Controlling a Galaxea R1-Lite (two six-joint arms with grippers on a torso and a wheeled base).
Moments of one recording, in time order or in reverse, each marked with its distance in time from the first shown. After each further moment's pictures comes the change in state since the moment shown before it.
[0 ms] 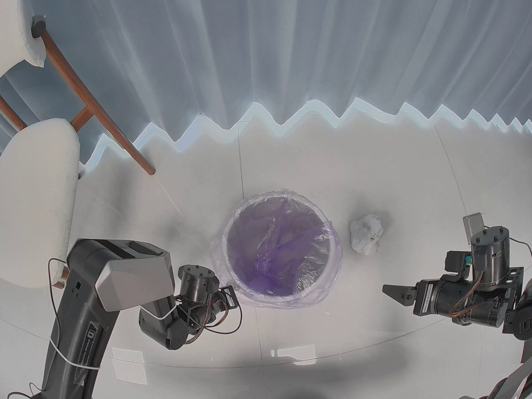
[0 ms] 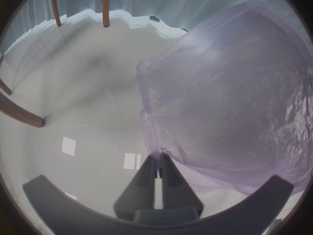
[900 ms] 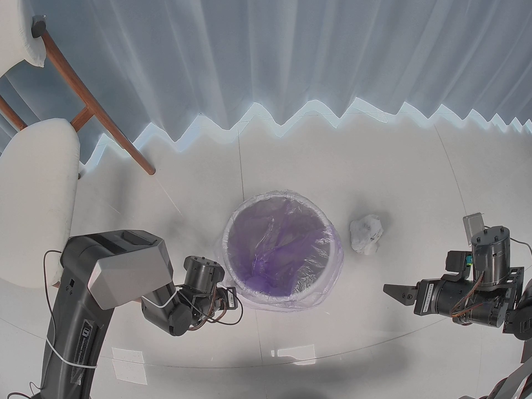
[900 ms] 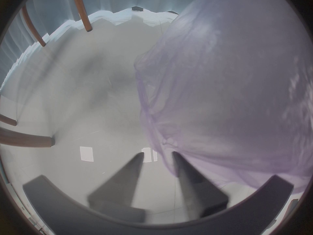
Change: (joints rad) left arm 0.009 -0.032 -0.123 0.295 0.019 0.198; right arm -0.003 -0.003 0.000 0.001 -0.001 0.001
